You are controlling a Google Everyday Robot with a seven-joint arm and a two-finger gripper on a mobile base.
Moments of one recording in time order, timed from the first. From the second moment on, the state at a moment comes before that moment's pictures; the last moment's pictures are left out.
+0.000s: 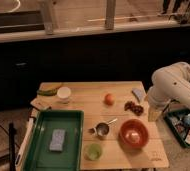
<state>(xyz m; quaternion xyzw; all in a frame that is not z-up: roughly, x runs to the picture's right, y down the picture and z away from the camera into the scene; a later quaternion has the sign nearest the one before) 0.284 0.106 0.685 -0.28 0.02 0.02 0.96</state>
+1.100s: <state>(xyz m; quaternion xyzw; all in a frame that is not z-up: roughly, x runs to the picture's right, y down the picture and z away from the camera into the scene) 0.284 0.106 0.684 -0.28 0.02 0.02 0.96</state>
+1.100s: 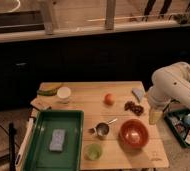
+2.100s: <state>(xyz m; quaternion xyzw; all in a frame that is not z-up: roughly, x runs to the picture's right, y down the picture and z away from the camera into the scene) 0.227 0.099 0.737 -0.27 0.01 -0.02 0.96</state>
